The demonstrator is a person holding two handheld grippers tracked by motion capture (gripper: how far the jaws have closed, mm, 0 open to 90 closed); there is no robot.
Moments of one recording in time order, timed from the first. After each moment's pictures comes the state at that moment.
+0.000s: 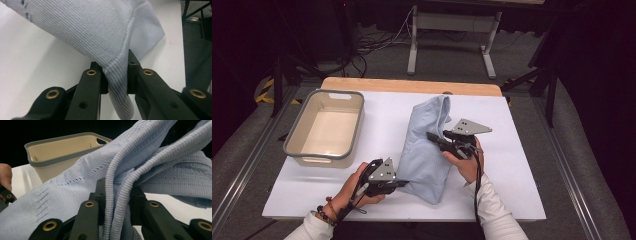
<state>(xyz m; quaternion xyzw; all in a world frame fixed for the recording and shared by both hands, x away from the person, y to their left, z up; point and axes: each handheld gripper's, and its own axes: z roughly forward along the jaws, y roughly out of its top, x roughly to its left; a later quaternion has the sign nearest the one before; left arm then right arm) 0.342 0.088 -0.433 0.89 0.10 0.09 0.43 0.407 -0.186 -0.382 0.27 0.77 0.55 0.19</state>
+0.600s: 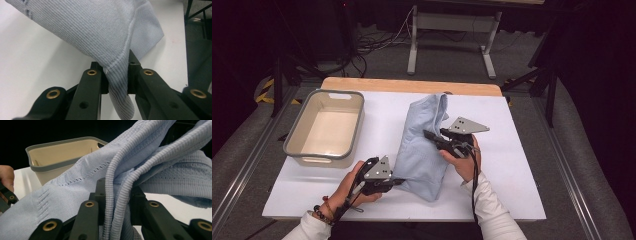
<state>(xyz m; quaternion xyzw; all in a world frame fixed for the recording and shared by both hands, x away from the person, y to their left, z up) 0.344 0.097 -0.430 0.89 0.11 0.09 0.43 0.407 -0.176 -0.375 0.26 0.77 0.55 0.20</state>
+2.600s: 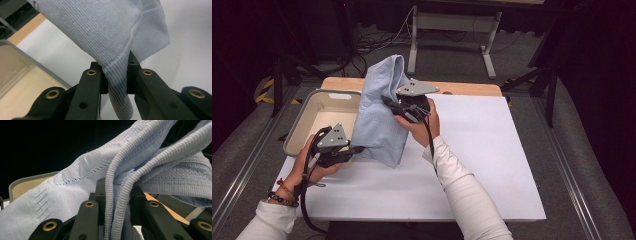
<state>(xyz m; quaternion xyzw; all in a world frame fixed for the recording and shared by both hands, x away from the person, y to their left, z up) 0.379 0.195 -0.368 0.87 0.21 0.18 0.40 0.463 -0.057 -0.309 0.23 0.77 0.55 0.24</state>
